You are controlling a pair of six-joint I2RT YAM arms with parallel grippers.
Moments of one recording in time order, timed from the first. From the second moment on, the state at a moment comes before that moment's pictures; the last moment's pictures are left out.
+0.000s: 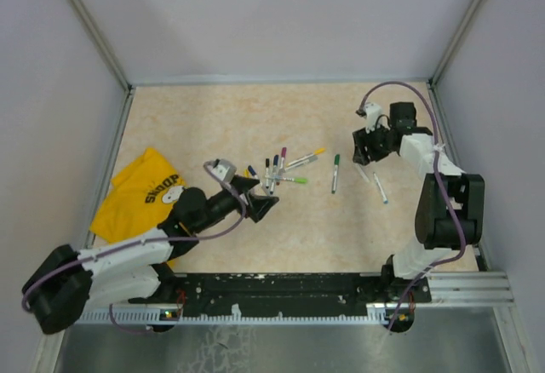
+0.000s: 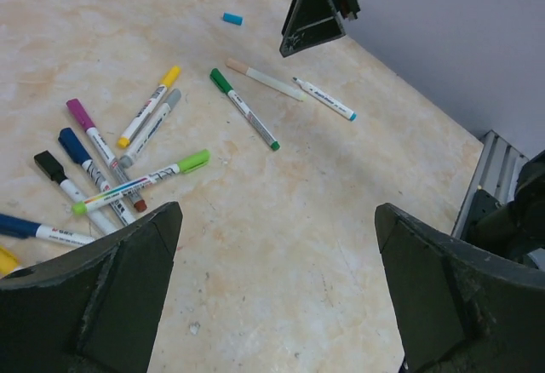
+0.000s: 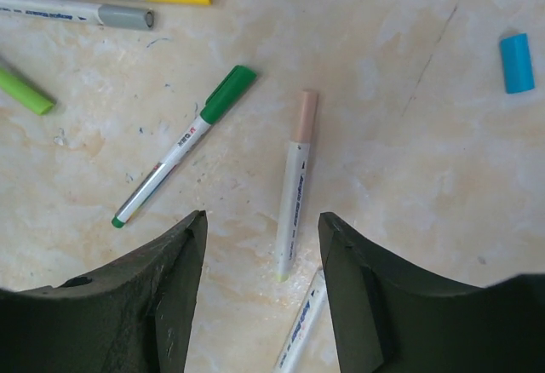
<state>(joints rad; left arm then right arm) -0.83 1.09 0.36 0.71 0.11 -0.36 -0.03 1.60 1.11 -0.49 -0.47 -0.43</state>
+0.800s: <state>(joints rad) -0.83 0.75 0.06 0.72 0.05 -0.60 0.05 1.80 1.13 -0.47 -0.21 -0.39</state>
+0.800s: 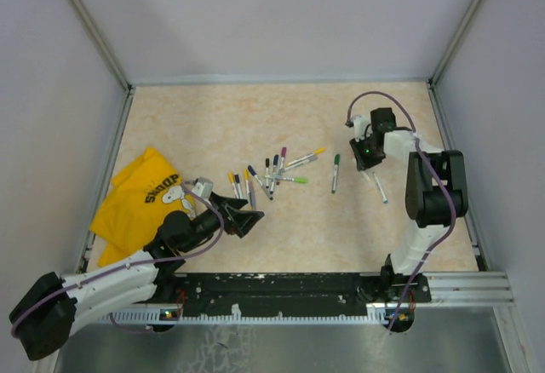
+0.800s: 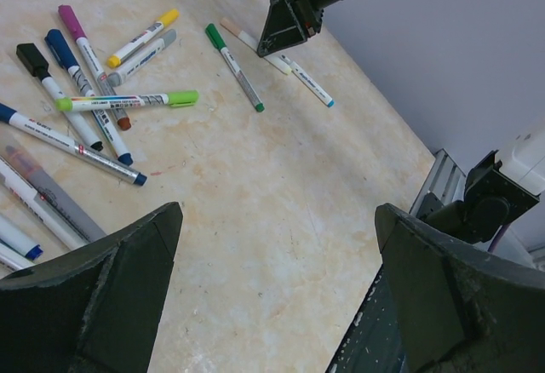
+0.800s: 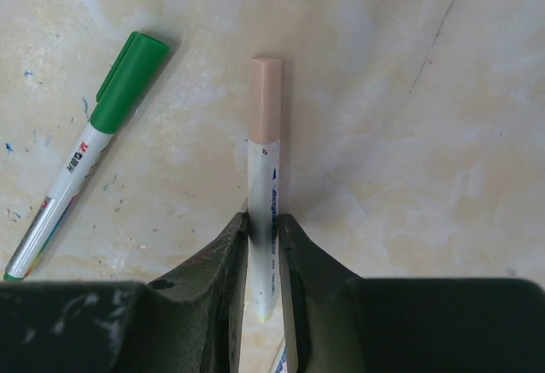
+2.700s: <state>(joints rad) -0.83 0.80 0.02 0.89 0.10 -0.73 0.12 1.64 1.07 -0.50 -0.38 -0.39</state>
